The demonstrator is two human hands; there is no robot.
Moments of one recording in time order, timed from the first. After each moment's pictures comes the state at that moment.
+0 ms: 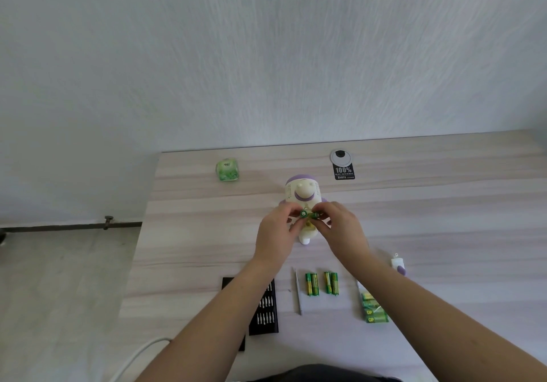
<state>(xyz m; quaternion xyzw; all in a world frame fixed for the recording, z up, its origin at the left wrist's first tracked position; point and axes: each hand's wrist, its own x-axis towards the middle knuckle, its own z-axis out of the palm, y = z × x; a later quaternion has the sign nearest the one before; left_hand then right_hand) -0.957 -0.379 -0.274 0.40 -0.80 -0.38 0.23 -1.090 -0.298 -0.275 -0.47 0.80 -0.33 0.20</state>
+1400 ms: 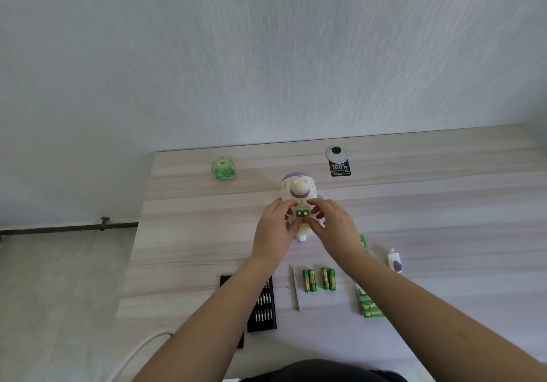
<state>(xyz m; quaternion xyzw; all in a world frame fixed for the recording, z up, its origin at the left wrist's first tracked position) -0.957 -0.382 -0.290 0.39 -0.83 -0.34 0.21 -1.083 -0.296 -0.278 -0.48 0.79 -0.34 0.16</state>
